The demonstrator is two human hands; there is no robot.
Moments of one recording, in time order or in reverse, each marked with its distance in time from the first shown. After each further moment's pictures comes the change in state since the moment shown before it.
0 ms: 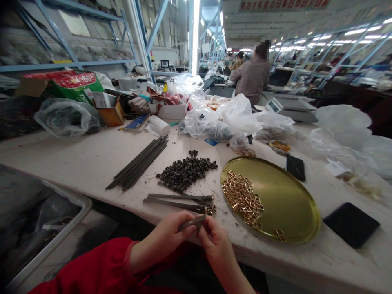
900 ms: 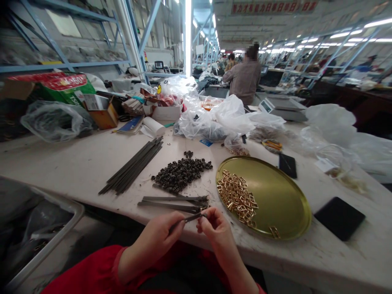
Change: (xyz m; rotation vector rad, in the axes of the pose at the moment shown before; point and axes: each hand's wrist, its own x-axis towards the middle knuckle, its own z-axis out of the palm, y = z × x) left_hand -0.005 0.006 -0.004 0.405 0.104 0.088; right_hand 0.014 -0.006 -0.012 0.350 0.103 0.186
